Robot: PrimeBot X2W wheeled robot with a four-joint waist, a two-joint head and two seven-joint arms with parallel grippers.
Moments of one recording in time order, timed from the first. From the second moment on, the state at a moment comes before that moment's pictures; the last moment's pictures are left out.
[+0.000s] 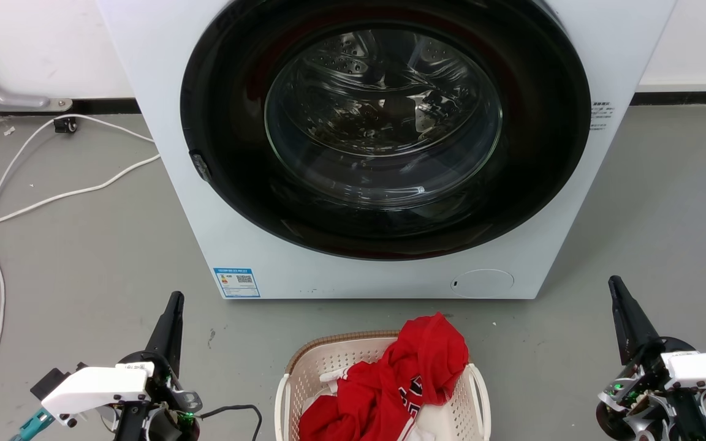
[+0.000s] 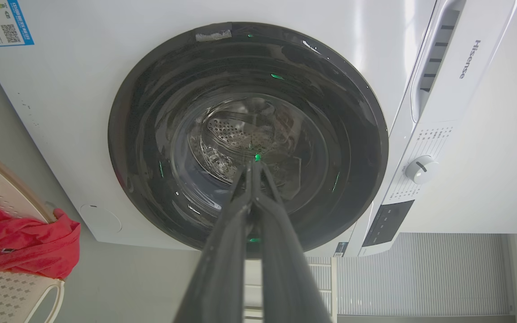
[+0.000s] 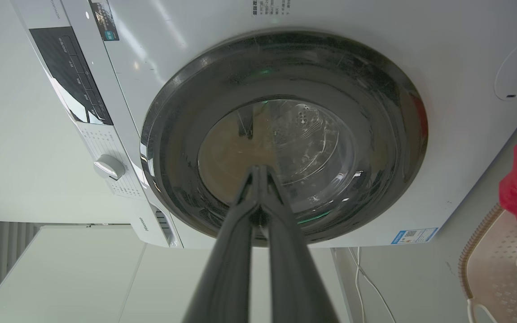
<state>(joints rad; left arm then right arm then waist) -0.10 0.06 0.11 0.25 -1.62 -0.13 0.11 -0.10 -0.06 -0.11 0.24 1.62 0.13 0.11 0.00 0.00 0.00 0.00</state>
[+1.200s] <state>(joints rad) -0.04 0.04 0.09 0.26 -1.58 -0.13 0.04 -0.04 -0.05 -0.08 0.26 1.57 0.13 0.04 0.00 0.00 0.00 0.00</state>
